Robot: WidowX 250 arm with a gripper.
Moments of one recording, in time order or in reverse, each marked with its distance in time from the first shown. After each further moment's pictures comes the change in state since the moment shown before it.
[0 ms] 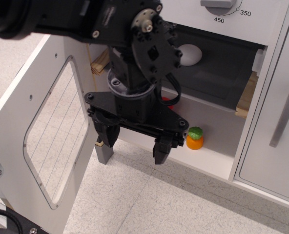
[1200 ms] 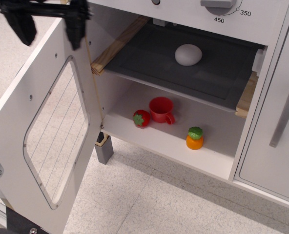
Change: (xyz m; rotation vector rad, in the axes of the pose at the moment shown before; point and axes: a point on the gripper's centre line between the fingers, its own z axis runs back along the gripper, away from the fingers) arm 0.074 0.139 0.052 0.029 -0.008 0.212
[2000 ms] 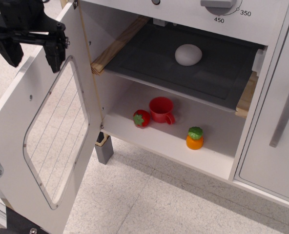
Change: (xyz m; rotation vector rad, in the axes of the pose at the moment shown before) arm 0.001 0.025 -0.051 0.005 -0.003 -0.022
